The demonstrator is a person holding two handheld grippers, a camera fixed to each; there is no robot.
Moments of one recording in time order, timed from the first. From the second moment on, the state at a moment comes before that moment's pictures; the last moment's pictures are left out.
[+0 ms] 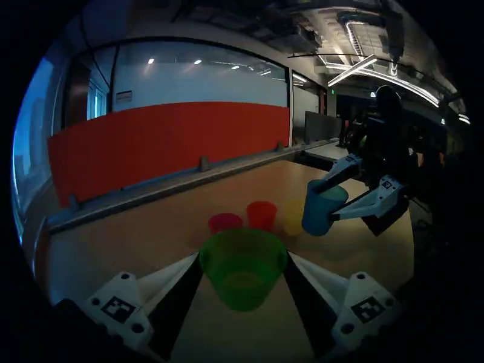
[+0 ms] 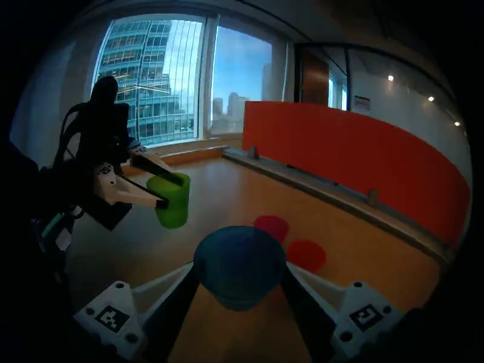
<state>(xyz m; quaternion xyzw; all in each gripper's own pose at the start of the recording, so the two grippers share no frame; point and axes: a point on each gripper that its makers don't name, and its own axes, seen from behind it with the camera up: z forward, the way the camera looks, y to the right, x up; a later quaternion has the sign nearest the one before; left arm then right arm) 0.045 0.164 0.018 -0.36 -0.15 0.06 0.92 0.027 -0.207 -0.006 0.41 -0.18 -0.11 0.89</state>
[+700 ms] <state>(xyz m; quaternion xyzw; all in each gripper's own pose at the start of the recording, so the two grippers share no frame) 0.099 0.157 0.021 -0.34 -0.07 0.03 0.94 0.068 -0.220 -0.002 0.41 -0.11 -0.08 0.90</state>
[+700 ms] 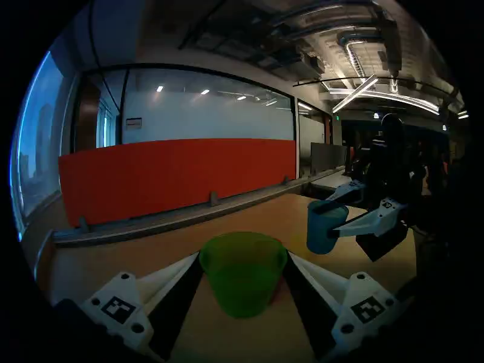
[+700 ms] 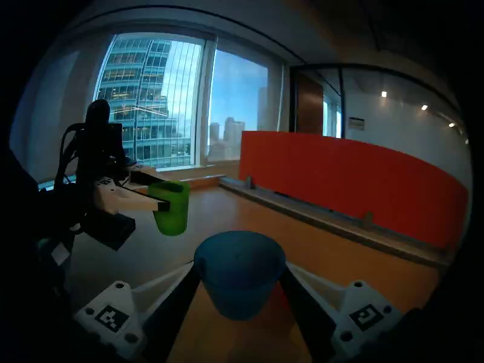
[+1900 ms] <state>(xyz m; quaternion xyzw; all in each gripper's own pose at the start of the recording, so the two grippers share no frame) 0.131 0.151 0.018 -0.33 -0.03 0.06 0.94 0.104 -0.242 -0.017 0.43 -0.06 -0.07 0.90</state>
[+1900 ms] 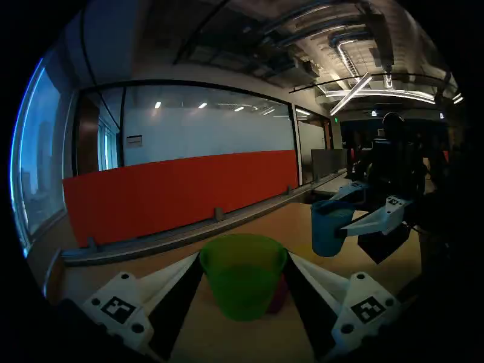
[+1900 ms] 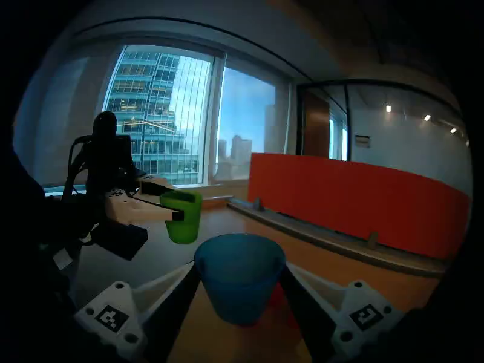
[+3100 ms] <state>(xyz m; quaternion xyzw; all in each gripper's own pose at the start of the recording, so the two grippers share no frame) 0.195 0.152 0.018 -0.31 0.05 0.22 0.92 0.089 -0.291 -0.042 0.49 -0.07 -0.05 0.87</state>
